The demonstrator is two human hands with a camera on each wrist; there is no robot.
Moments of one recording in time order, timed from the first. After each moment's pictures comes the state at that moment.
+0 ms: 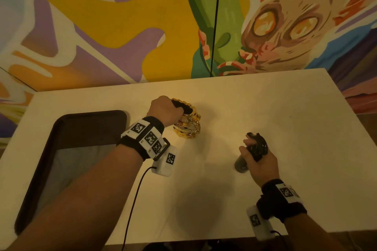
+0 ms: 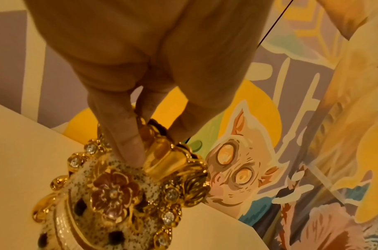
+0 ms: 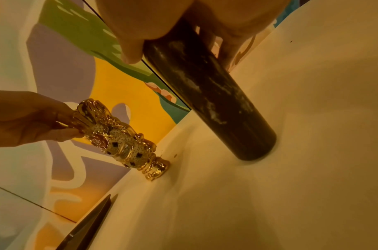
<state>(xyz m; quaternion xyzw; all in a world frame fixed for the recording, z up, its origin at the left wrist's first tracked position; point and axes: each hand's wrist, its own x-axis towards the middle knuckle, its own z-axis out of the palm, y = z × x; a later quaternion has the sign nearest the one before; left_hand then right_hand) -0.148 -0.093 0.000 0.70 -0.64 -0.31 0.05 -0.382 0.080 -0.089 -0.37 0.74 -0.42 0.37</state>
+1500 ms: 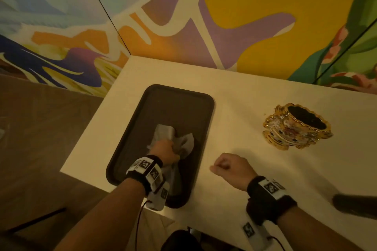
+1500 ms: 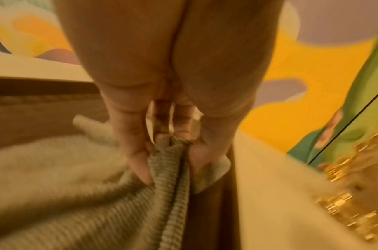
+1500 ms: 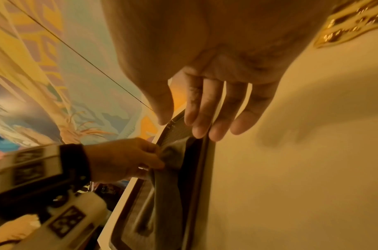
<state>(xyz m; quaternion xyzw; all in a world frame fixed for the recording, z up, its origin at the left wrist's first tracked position) 0.148 0.003 -0.101 0.77 -0.50 -0.39 -0.08 -0.097 0.014 -0.094 -0.61 0.58 -0.03 0.54</state>
